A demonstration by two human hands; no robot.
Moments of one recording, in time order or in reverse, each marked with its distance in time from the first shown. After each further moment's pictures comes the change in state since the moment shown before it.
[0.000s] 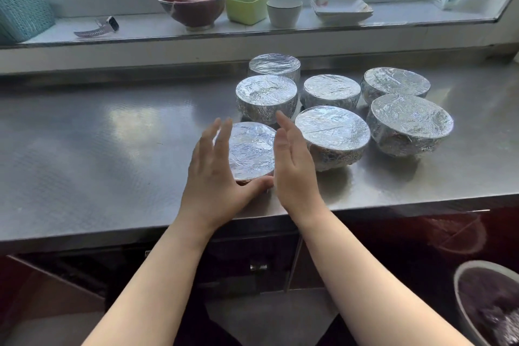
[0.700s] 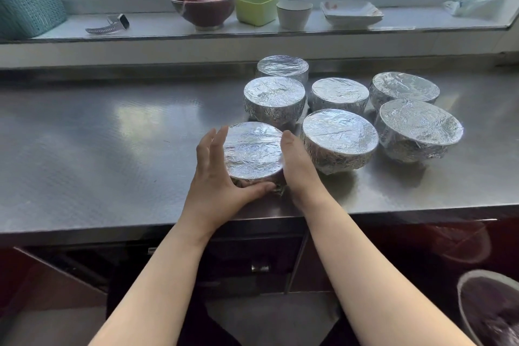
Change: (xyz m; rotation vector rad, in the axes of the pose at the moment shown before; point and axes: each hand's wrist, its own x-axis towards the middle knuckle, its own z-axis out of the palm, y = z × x) left_hand -0.006 -0.014 0.003 -0.249 -0.034 -0.127; right_hand 0.027 0.025 0.004 0.103 -0.126 0.308
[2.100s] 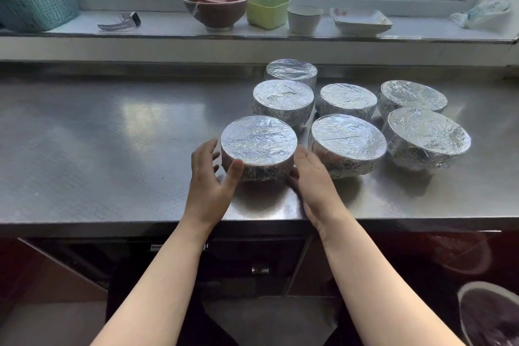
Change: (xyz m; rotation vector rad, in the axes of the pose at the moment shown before) left_hand 0.002 -0.031 -0.001 -0.325 0.123 -0.132; right_hand -0.011 0.012 -0.010 0.095 -0.004 0.141
